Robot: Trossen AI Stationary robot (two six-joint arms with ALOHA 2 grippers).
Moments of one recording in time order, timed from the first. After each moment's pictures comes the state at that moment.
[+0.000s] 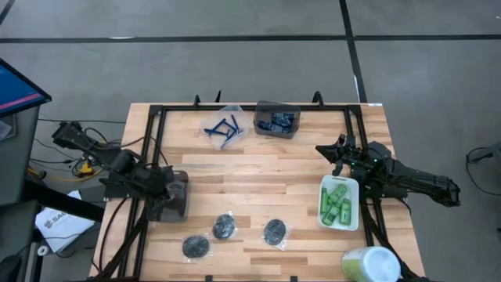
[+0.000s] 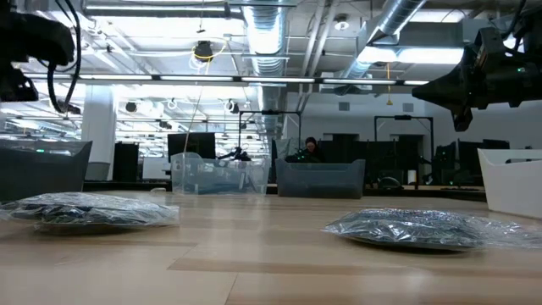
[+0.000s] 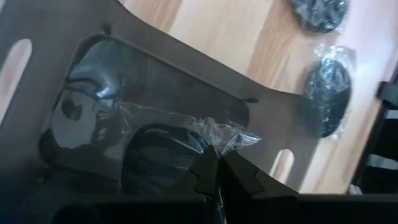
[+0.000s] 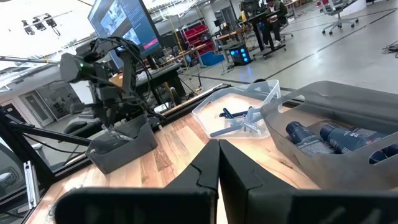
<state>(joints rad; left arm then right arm) -0.46 0.66 0.58 -1.06 0.03 -0.92 -0.31 0.02 0.01 0.01 0.02 0.39</state>
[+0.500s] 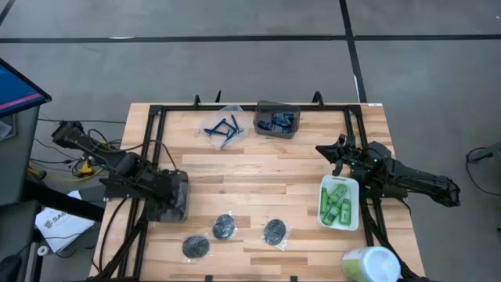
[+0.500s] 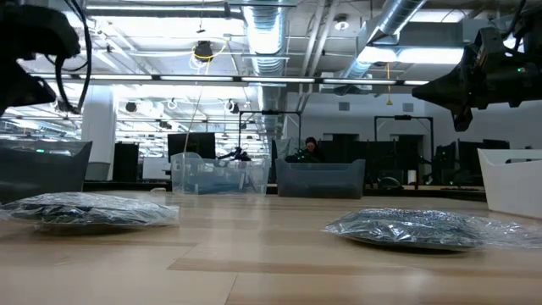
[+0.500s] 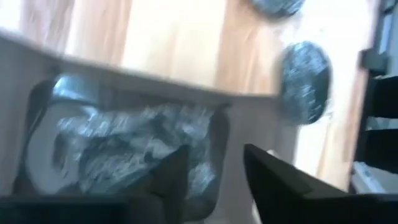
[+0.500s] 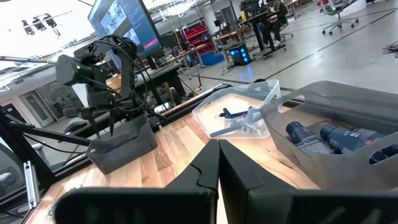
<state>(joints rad) -0.46 0.74 0.56 -0.93 0.07 -0.71 -0.31 0.02 0.01 0.01 0.02 0.39</state>
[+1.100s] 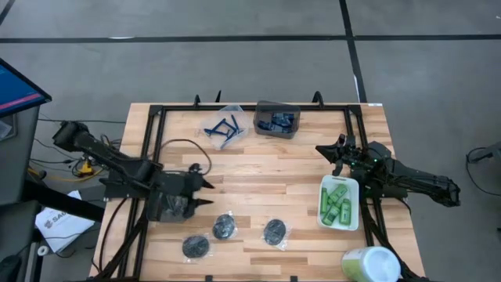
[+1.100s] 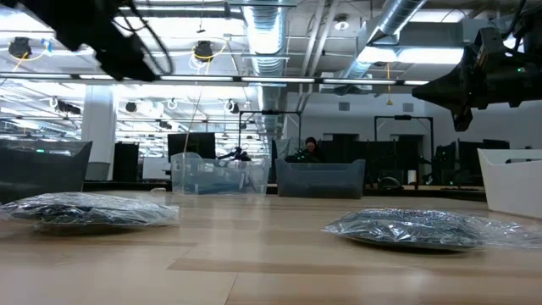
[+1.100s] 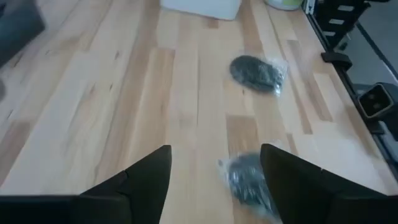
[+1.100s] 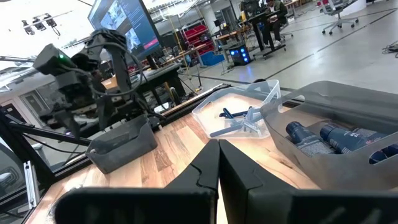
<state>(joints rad) -0.41 0.97 0.56 -0.21 -0.31 -0.33 -0.31 0.02 0.01 0.01 0.02 0.39</state>
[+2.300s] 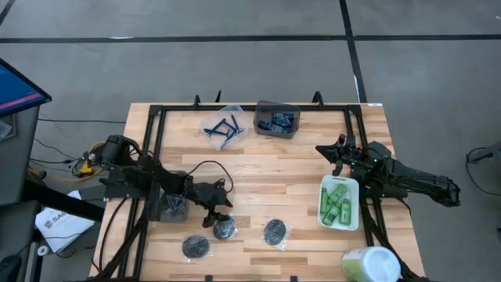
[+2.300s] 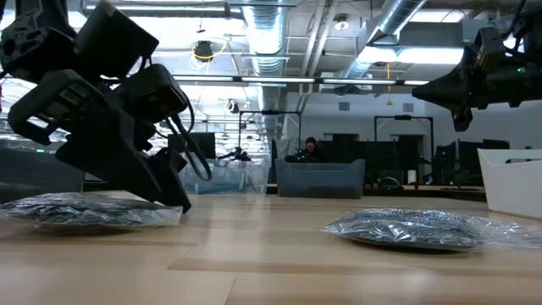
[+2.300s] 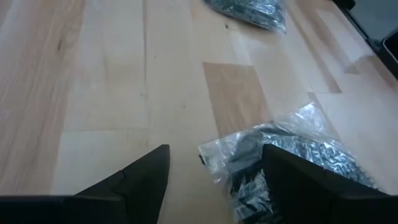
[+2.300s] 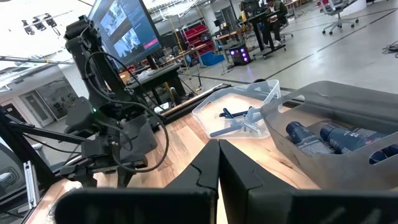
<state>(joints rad) -0.28 1.72 0.42 0.67 0.07 -0.28 -0.31 0.02 0.01 0.01 0.02 0.39</state>
